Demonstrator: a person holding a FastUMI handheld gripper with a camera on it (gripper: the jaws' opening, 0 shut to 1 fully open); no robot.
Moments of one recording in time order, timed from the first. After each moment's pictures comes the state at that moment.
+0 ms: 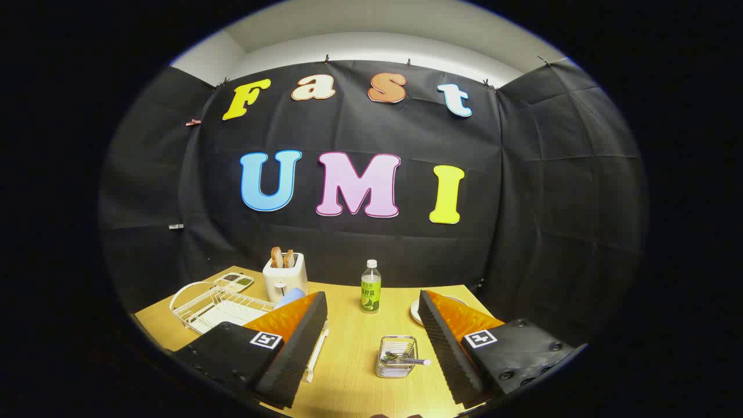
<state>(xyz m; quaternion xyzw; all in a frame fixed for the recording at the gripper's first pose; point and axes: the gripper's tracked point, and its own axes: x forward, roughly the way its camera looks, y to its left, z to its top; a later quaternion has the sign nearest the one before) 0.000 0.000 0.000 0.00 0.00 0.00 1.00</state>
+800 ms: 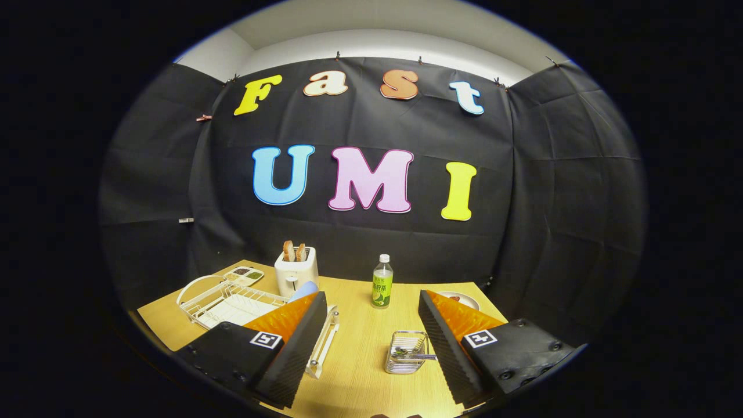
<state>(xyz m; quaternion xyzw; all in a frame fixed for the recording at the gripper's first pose) -0.005 0.020 -0.005 -0.01 0.01 0.03 1.00</state>
